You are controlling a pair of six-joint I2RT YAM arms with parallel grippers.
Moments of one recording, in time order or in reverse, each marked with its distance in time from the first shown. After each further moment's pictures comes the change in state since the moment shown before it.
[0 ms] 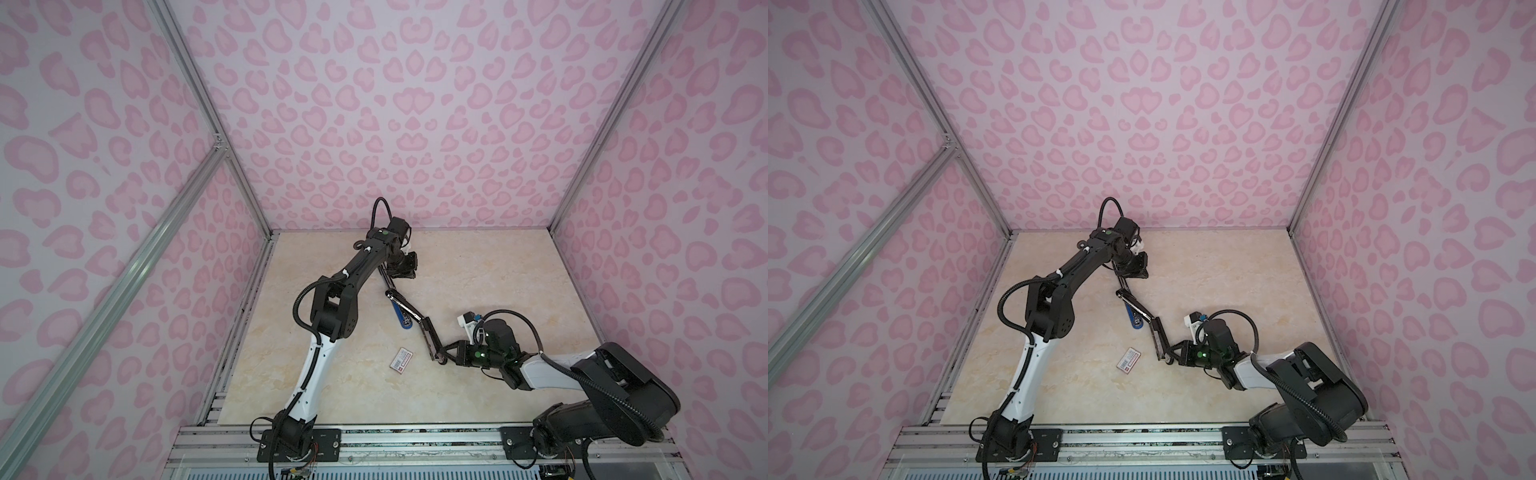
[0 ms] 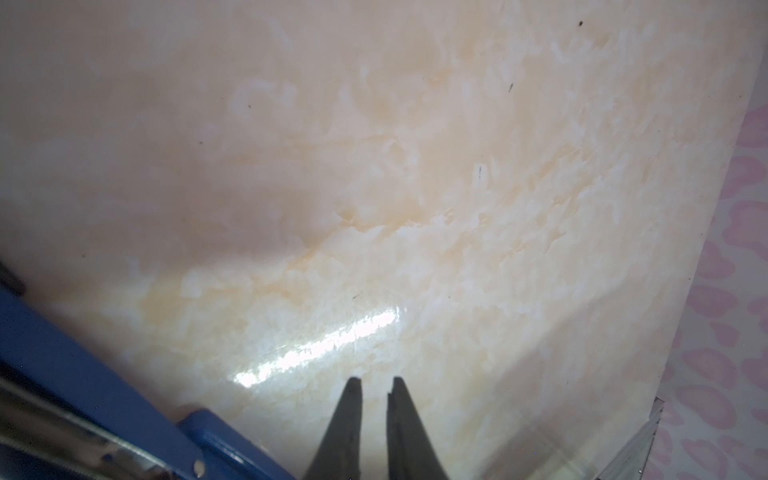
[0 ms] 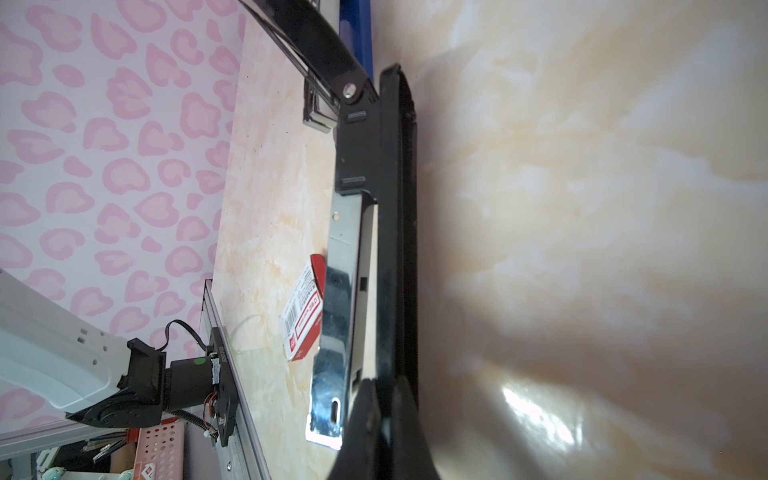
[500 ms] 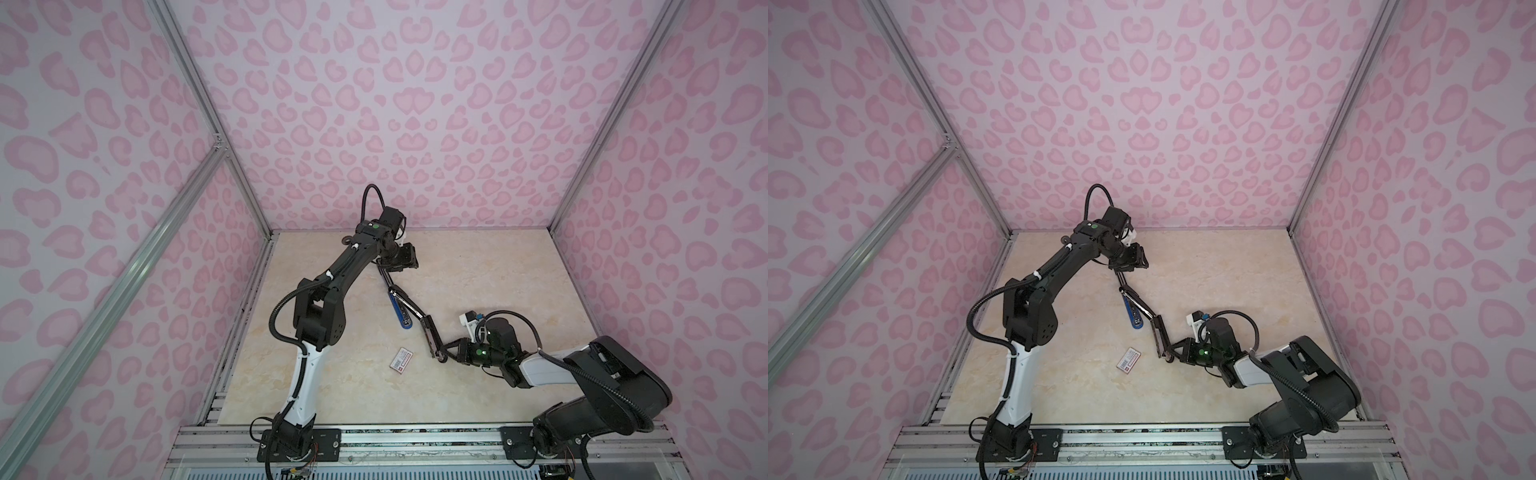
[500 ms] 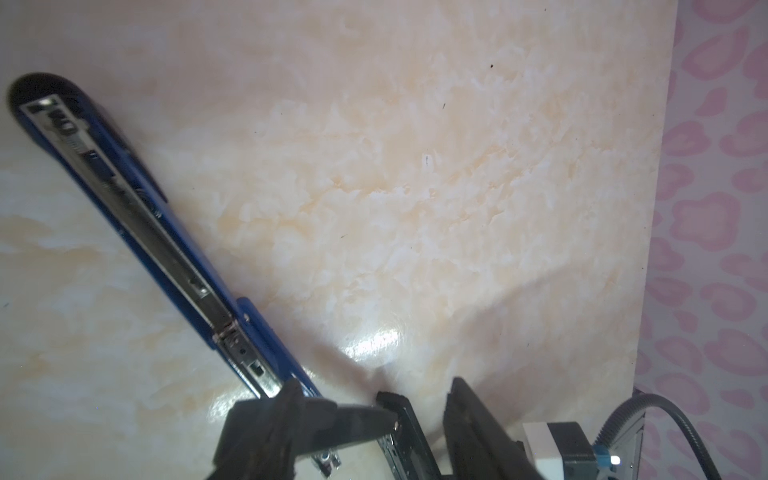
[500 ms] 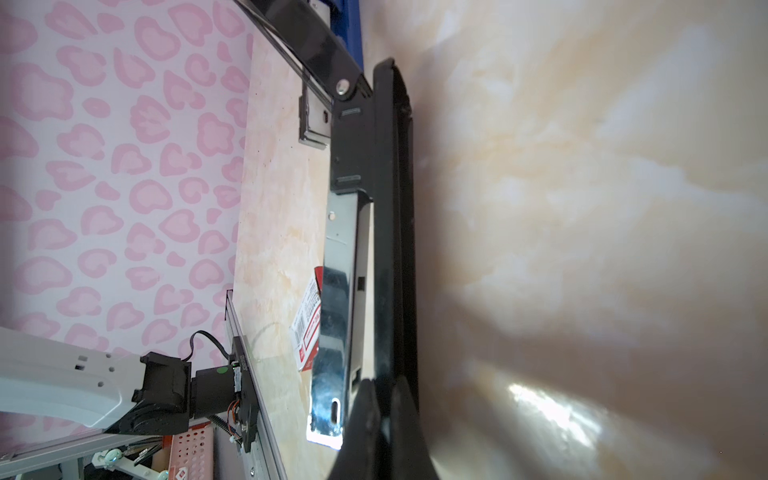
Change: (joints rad) left arm 0.002 -0.350 -0.299 0.057 -0.092 -0.002; right arm -0.044 0.077 -0.002 0.098 -0.060 0.063
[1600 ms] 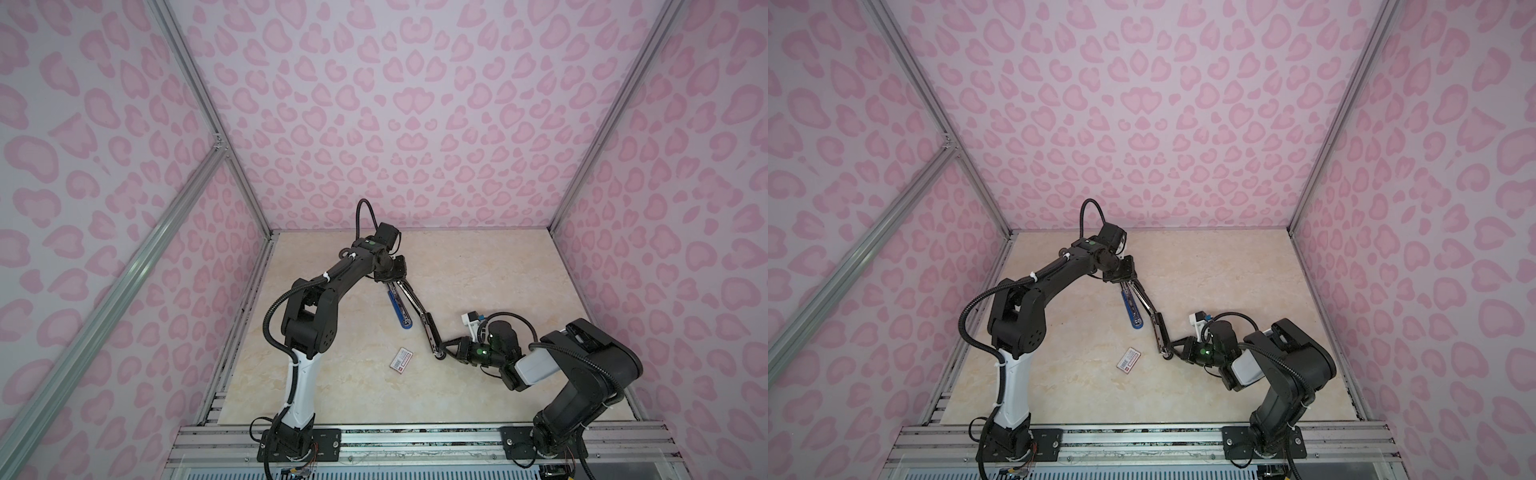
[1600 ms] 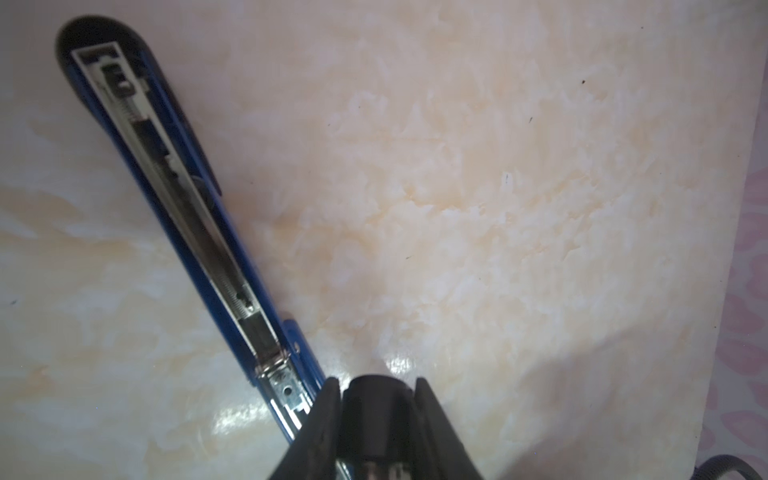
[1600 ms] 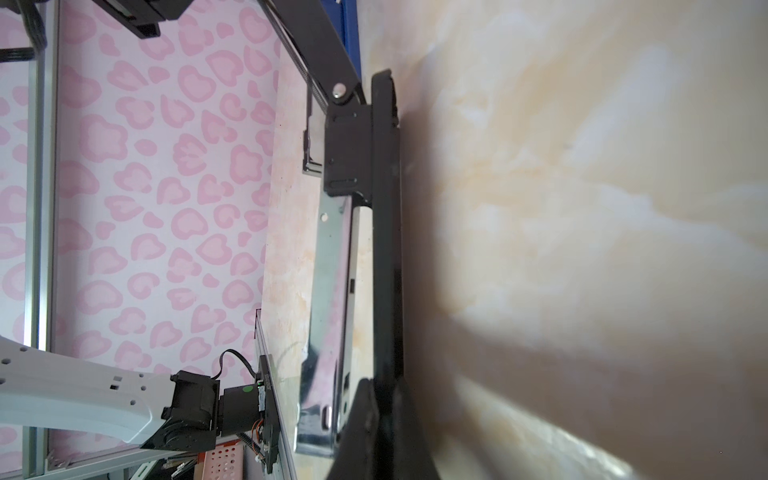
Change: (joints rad) left arm 0.000 0.017 -0.203 0.245 -0.062 -0.074; right arm -0.039 0.180 -0.060 0.327 -0.041 0.111
